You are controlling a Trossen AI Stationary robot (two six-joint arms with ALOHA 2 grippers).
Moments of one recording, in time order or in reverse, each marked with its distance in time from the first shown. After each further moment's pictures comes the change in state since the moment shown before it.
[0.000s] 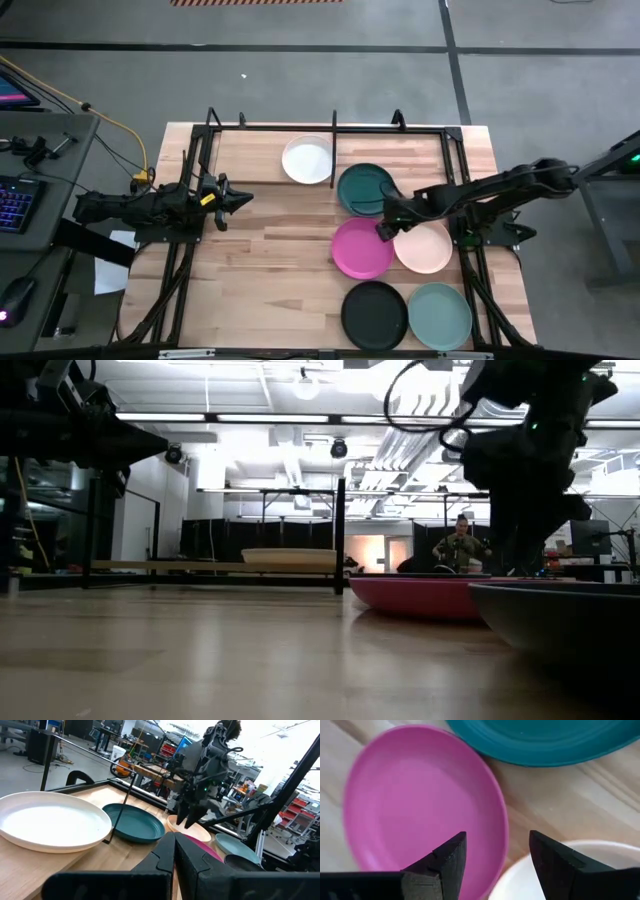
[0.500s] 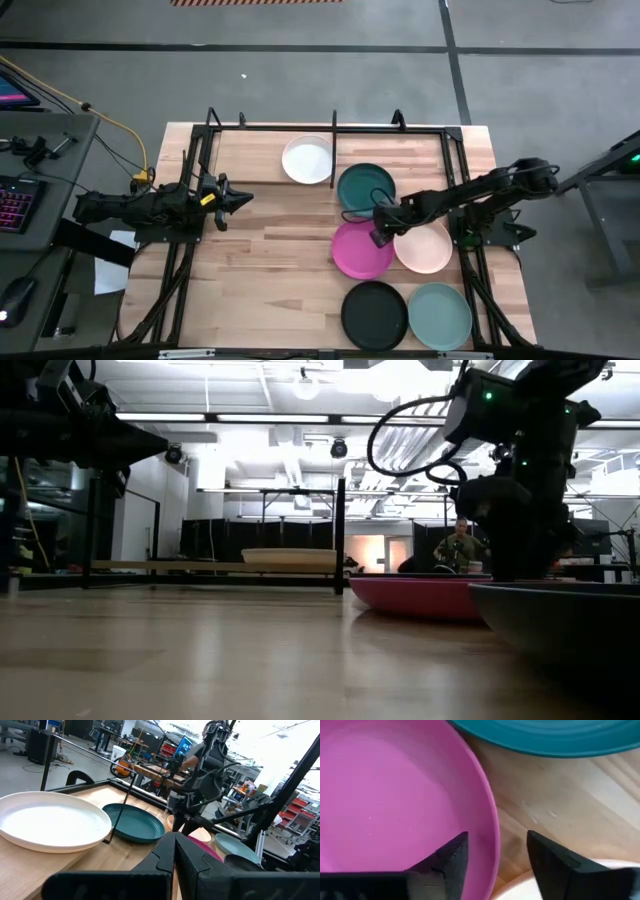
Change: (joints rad) left arm 0.000 0.000 0.000 0.000 0.000 0.000; right arm 0.008 0.178 0.001 0.063 -0.005 -0.055
